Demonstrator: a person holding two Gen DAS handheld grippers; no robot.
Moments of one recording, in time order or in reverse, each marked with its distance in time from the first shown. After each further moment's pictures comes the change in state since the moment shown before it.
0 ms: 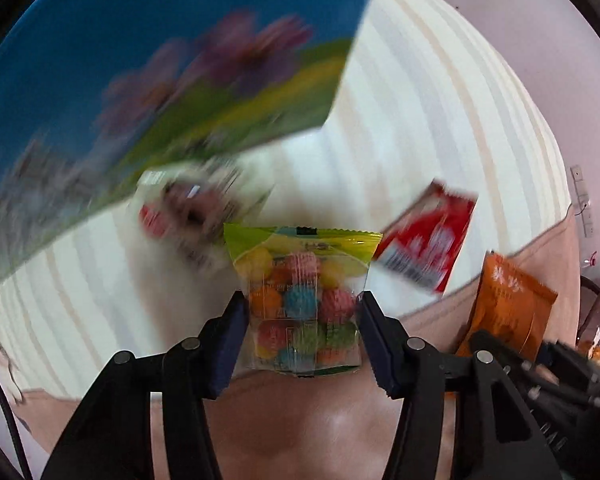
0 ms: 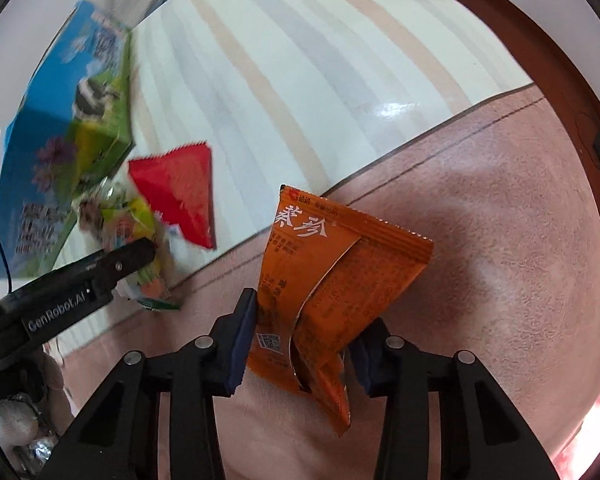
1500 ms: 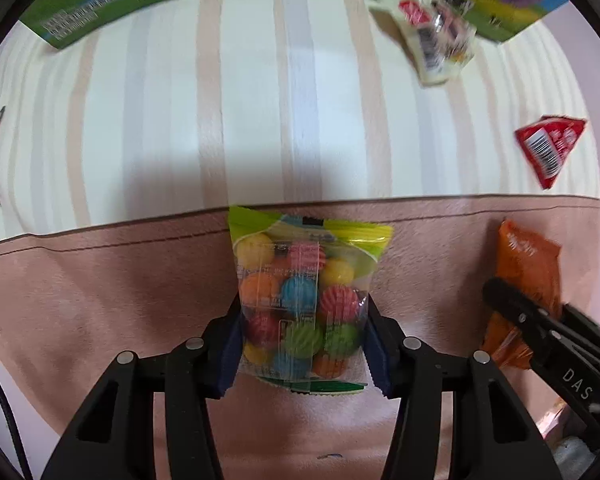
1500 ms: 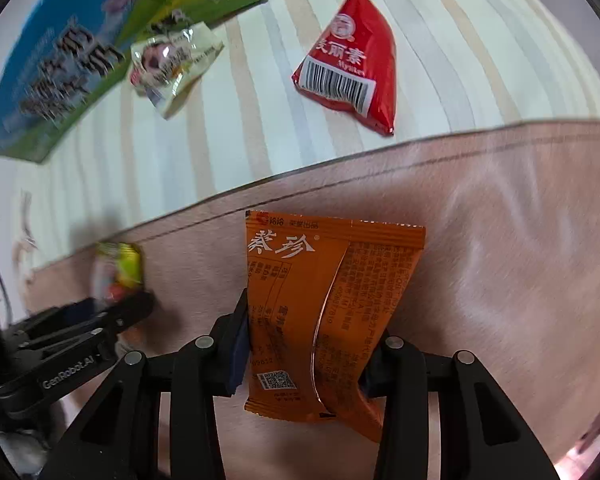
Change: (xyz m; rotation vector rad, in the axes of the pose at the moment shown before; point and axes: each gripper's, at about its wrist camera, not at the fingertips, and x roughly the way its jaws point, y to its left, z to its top) left arm 0.014 0.076 -0.109 -0.268 0.093 -0.043; right arm 0.041 0.093 -0.035 -0.203 0.090 -0.034
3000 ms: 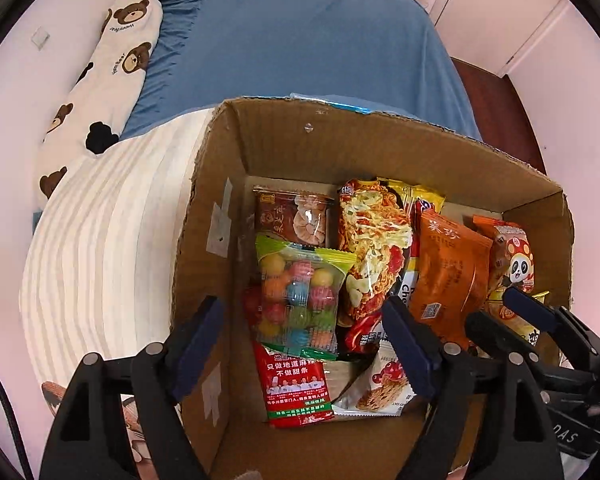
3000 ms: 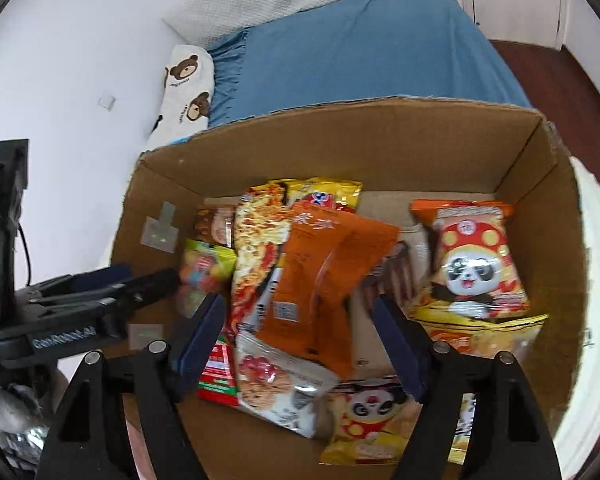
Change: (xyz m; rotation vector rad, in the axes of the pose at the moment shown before) left arm -0.147 0.126 0.269 -0.131 -0.208 0.025; right arm -0.050 0.222 0.289 -0.326 -0.144 0.118
